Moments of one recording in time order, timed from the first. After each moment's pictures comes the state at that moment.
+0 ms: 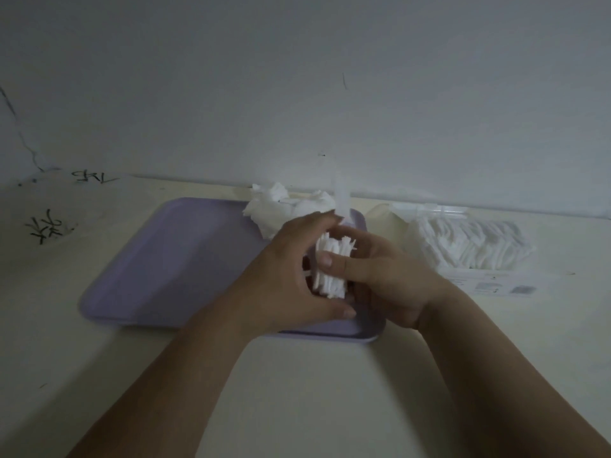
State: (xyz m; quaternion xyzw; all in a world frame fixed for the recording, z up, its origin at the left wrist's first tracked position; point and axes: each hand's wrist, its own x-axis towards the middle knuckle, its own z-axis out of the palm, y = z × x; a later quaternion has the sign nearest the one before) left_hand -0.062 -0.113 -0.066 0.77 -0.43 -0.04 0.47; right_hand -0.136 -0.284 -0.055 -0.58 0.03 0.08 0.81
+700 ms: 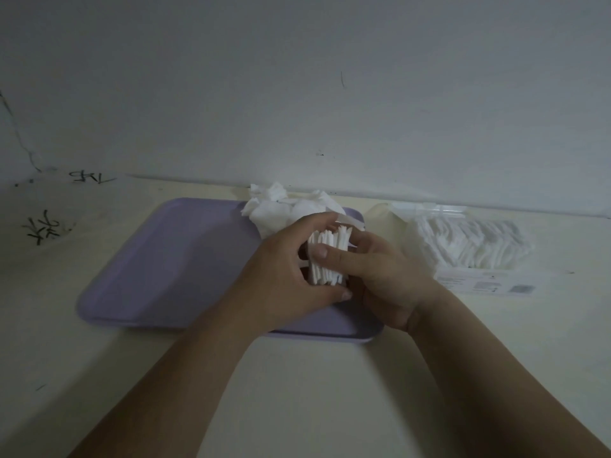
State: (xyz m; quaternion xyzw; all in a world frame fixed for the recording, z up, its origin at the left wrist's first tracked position) left_hand -0.068 -0.117 -0.067 0.76 -0.39 -0.03 0.53; right_hand -0.135 -0.273 -0.053 -0.56 0.03 0.02 0.83
